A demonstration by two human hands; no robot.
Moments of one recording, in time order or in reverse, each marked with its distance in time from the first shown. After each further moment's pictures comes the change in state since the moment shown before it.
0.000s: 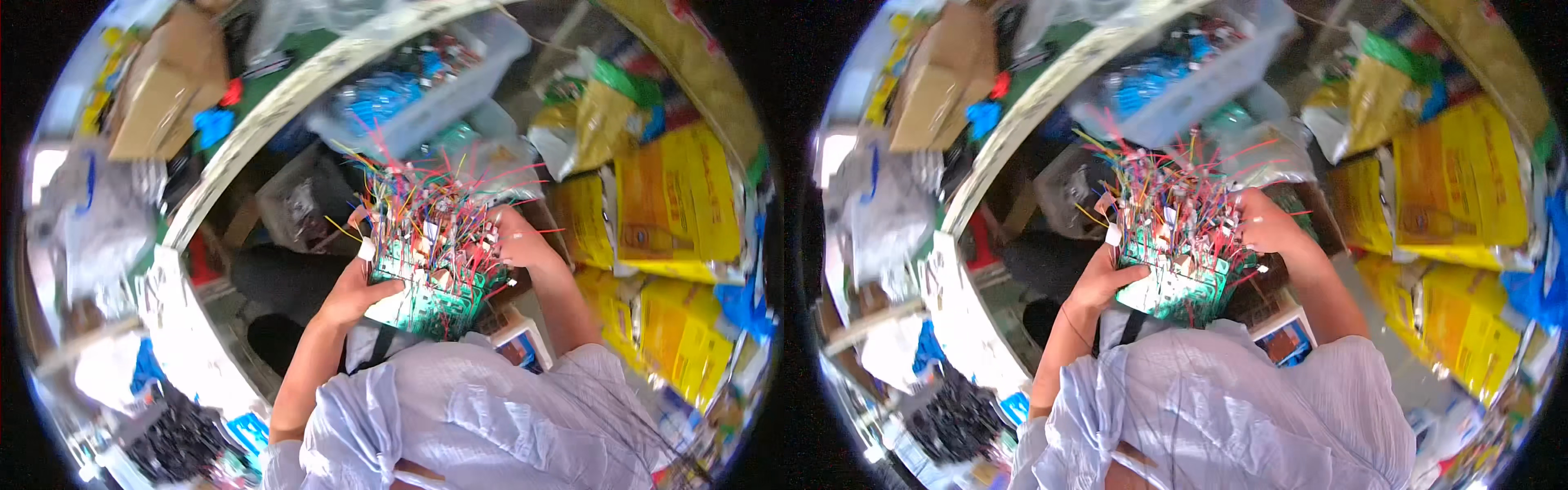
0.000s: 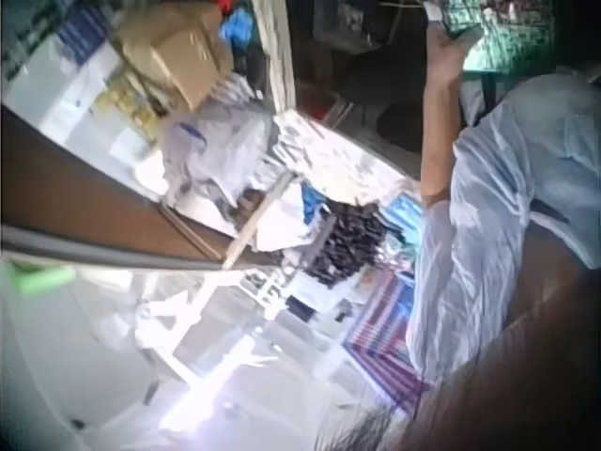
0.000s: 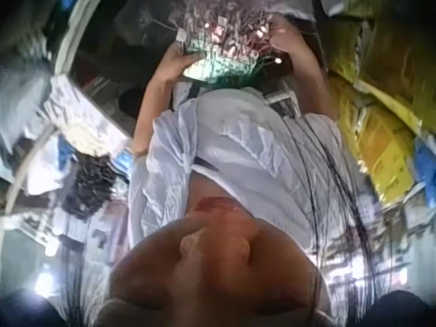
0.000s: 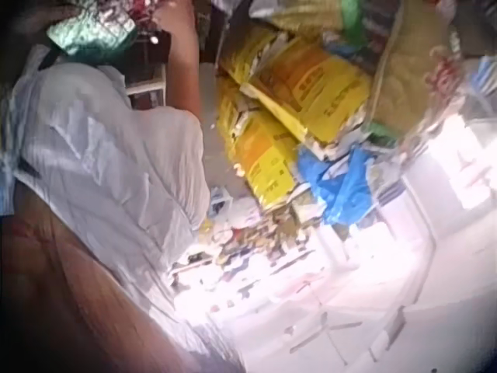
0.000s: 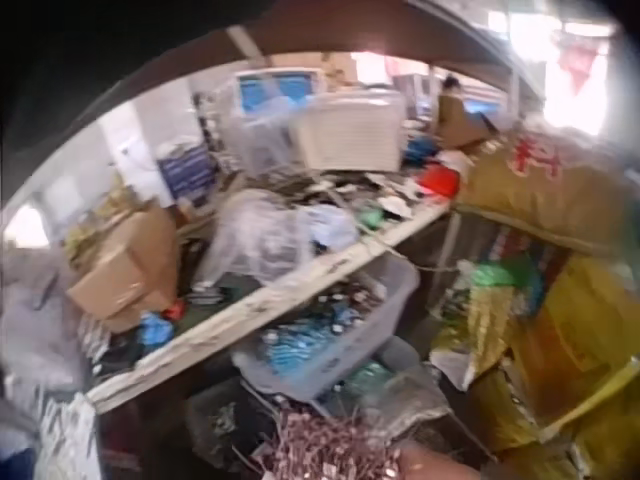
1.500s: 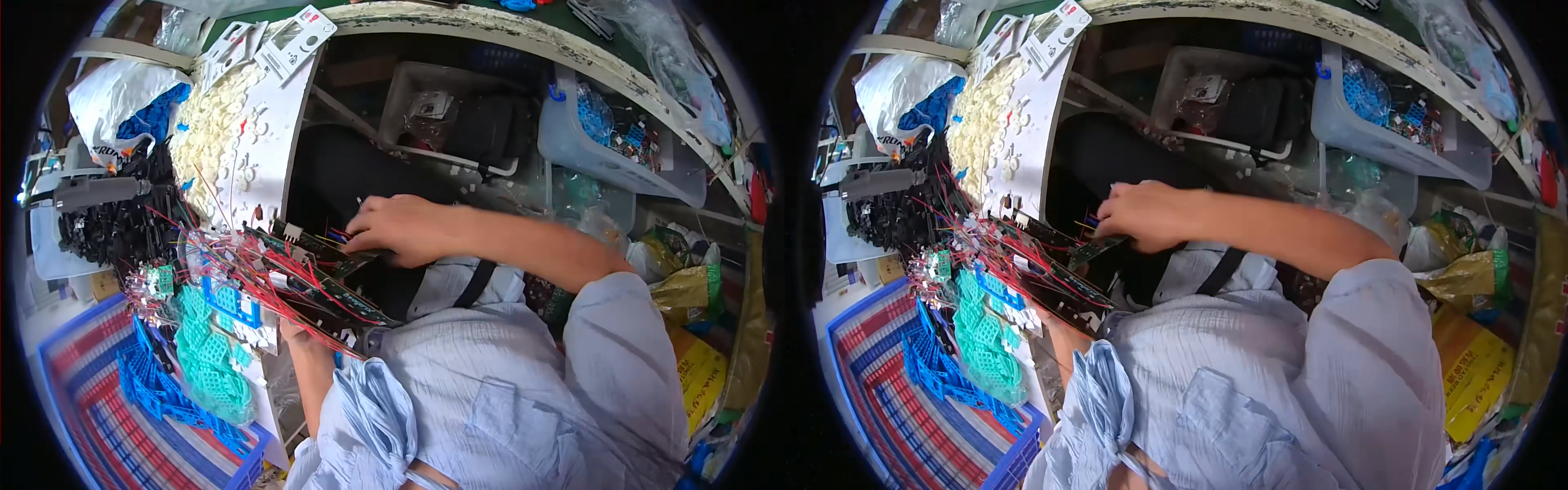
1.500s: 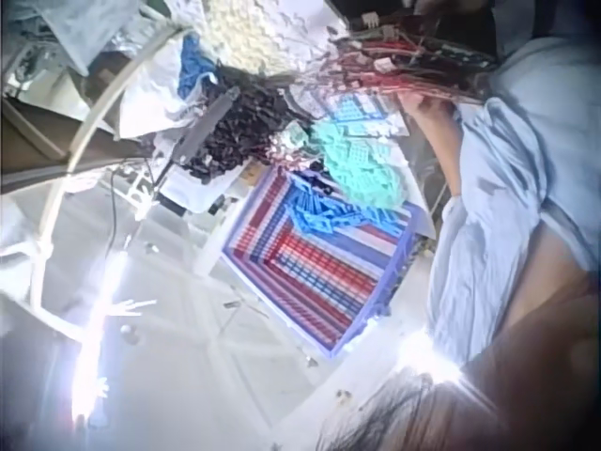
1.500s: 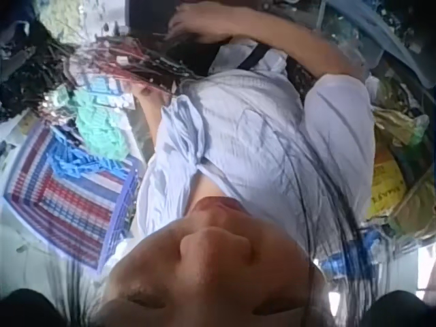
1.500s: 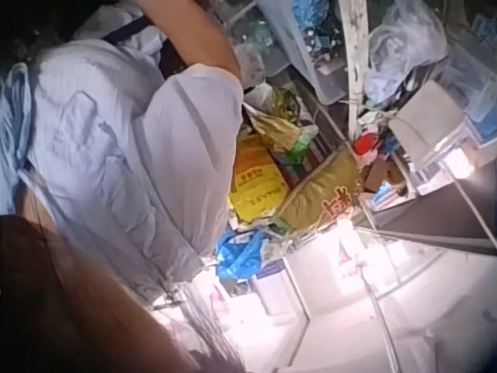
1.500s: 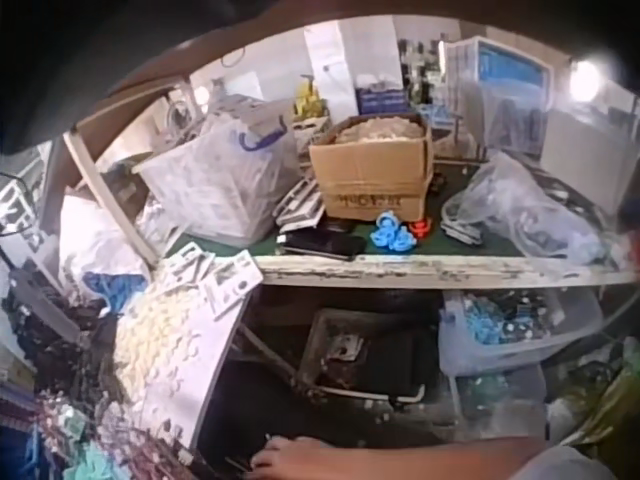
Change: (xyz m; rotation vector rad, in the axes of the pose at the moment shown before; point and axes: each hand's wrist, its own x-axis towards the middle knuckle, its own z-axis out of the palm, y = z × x) left_hand -0.271 -0.182 -0.051 -0.706 0.873 1.024; right_hand 0.152 -0.030 0.331 -0.585 -1.192 -0.820
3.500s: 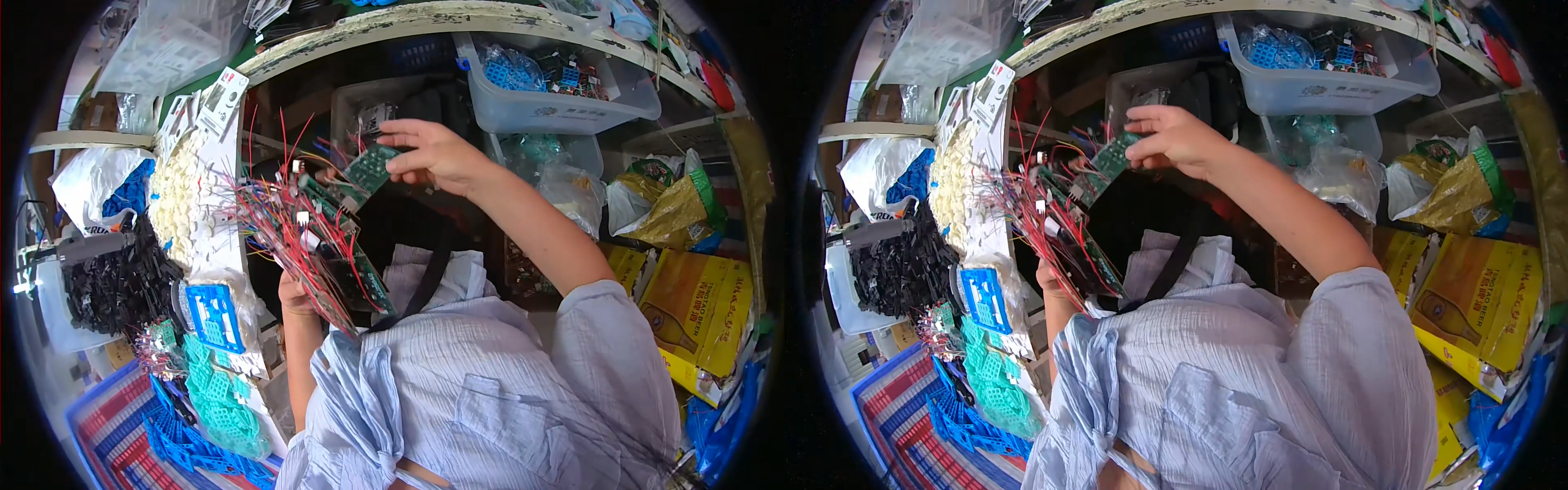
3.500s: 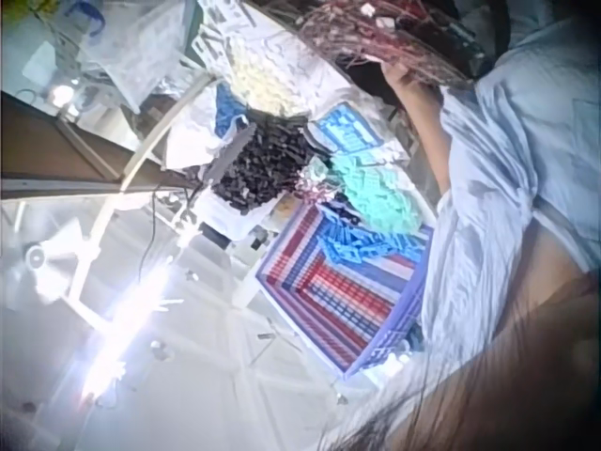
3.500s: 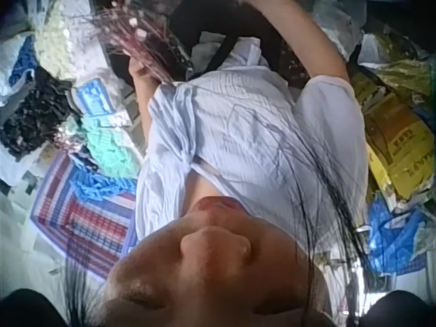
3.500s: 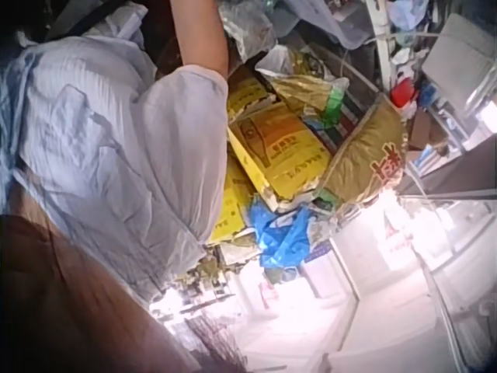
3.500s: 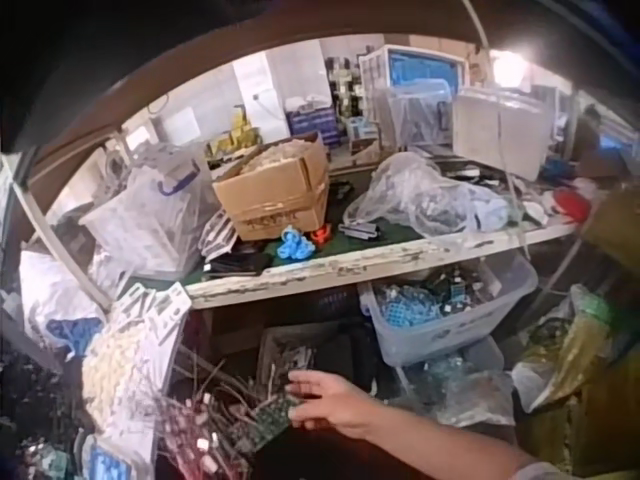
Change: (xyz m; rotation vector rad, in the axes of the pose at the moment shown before) left_hand 0.075 -0.065 -0.005 -0.050 -0.386 -0.409; right_hand -0.131 -0.003 -0.047 1.351 0.862 0.682
